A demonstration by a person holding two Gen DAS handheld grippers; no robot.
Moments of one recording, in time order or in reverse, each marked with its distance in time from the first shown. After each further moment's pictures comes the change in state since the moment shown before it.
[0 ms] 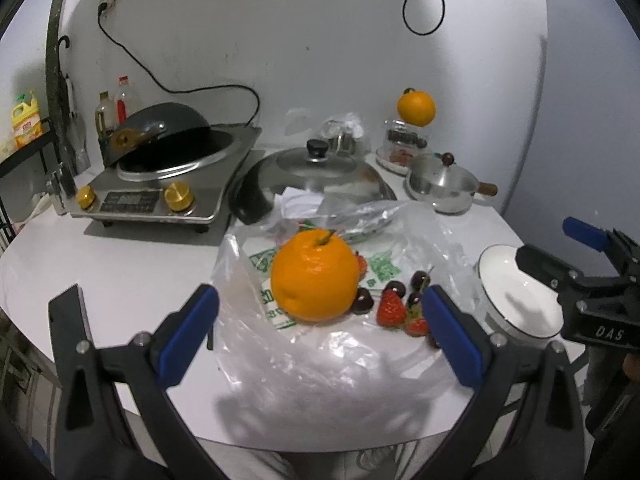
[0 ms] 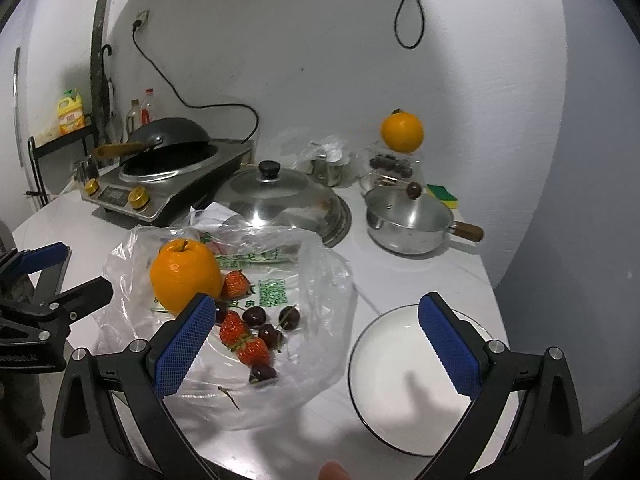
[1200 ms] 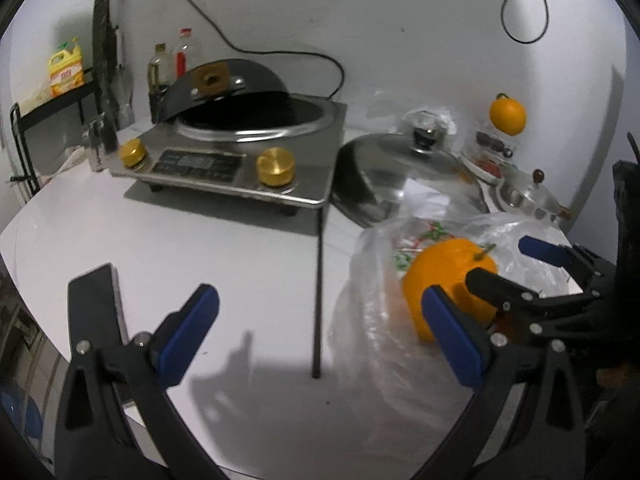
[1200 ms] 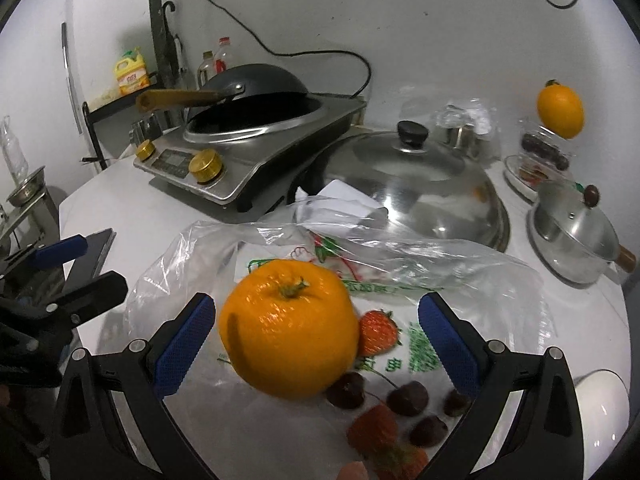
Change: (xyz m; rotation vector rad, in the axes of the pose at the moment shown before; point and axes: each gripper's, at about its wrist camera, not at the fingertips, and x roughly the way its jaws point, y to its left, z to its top) left arm 0.052 0.116 -0.001 -0.157 0.056 0.131; right arm 0.141 0.103 0.035 -0.083 0.136 0.330
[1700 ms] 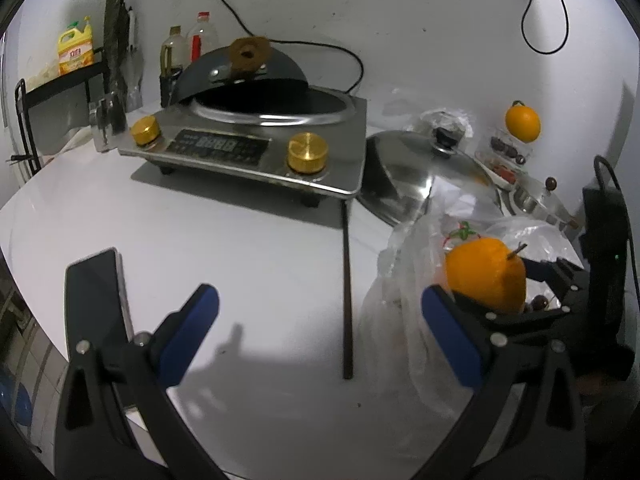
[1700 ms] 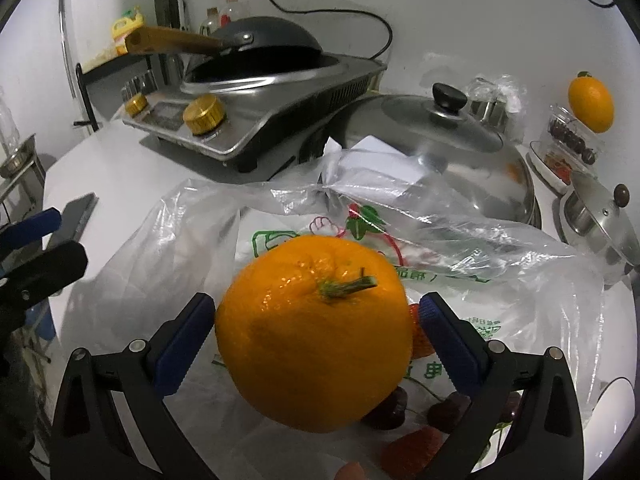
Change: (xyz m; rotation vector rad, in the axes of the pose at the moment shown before) left arm 0.014 0.029 -0.007 -0.048 0.010 -0.009; right arm 0.052 0.024 -0.005 -0.053 0.119 -0.032
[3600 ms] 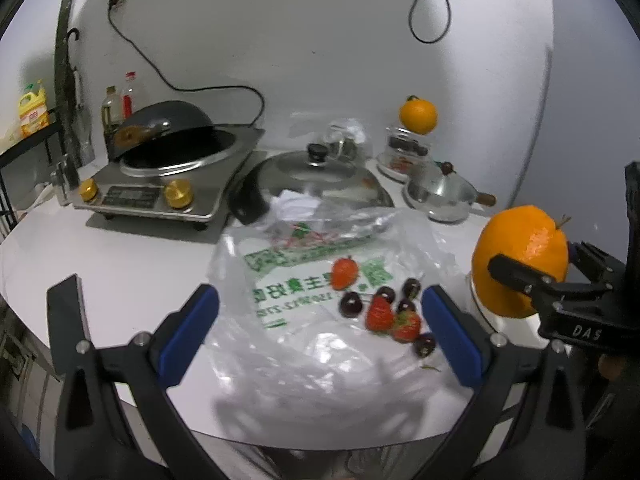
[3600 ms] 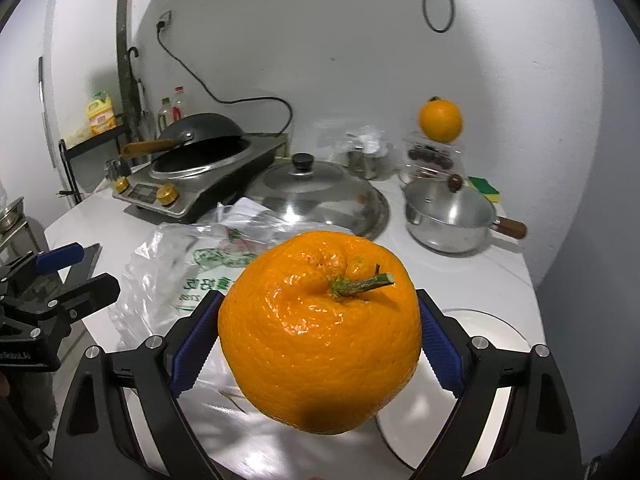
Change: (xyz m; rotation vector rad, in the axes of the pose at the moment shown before) left arm -0.094 -0.148 -0.026 0.168 -0.080 -0.124; right arm -0.188 -0.098 -0.085 0.149 -0.238 -0.138
